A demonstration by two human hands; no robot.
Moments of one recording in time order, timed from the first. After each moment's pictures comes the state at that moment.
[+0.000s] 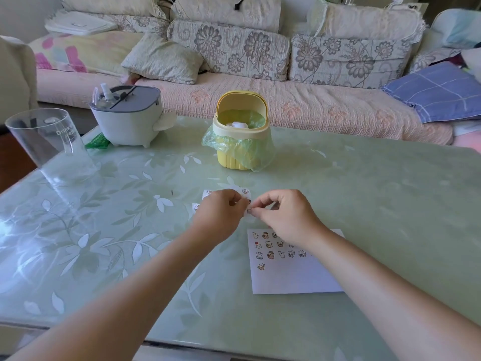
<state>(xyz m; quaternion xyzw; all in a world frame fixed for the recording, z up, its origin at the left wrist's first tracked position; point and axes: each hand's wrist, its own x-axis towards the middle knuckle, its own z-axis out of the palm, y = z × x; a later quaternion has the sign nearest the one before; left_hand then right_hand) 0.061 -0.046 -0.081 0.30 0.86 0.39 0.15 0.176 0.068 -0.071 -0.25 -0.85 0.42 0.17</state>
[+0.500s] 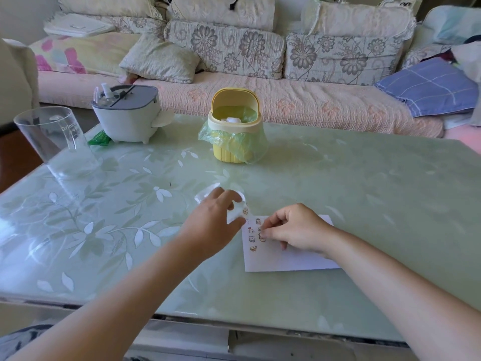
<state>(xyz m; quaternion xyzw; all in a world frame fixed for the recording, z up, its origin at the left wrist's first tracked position) 0.086 -0.086 -0.094 0.48 0.82 0.32 0.01 0.230 0.064 -0.072 -0.31 -0.82 0.48 -0.01</state>
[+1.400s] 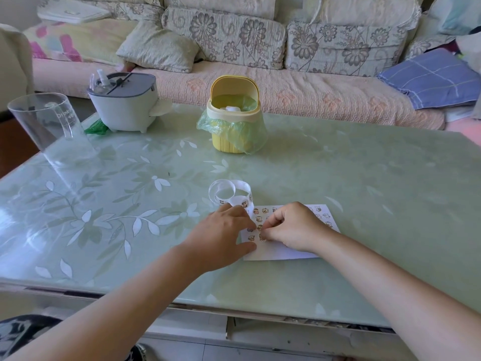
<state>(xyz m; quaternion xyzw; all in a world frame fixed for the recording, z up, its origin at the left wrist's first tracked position) 0.107 -0.095 -0.121 0.60 0.77 0.22 0.04 0.235 0.057 -0.090 -0.34 -0.85 0.41 -0.01</state>
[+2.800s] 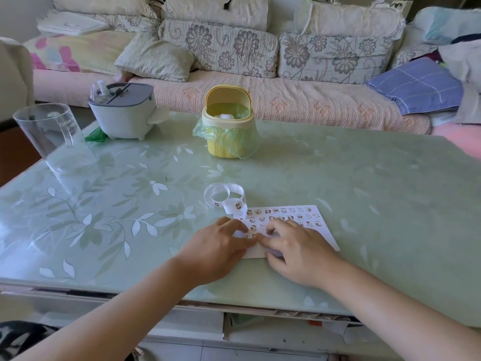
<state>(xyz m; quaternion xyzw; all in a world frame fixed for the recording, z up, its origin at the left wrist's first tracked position) 0.122 -0.112 -0.131 0.67 0.71 0.20 -0.06 0.286 0.041 -0.107 -0.13 -0.99 0.03 0.02</state>
